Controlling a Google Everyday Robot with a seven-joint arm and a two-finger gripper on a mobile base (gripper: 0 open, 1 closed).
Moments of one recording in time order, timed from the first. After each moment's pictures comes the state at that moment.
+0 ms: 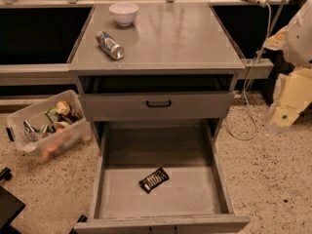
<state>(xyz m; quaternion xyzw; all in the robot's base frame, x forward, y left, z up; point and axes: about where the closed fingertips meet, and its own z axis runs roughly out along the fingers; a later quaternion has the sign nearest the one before) 0.438 -0.217 0.976 -0.60 0.78 -0.03 0.16</state>
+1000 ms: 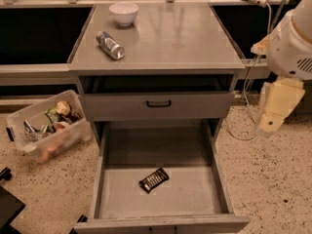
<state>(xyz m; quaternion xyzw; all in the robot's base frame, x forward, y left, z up) 0.446 -0.206 0.959 -0.62 0.77 -0.05 0.16</state>
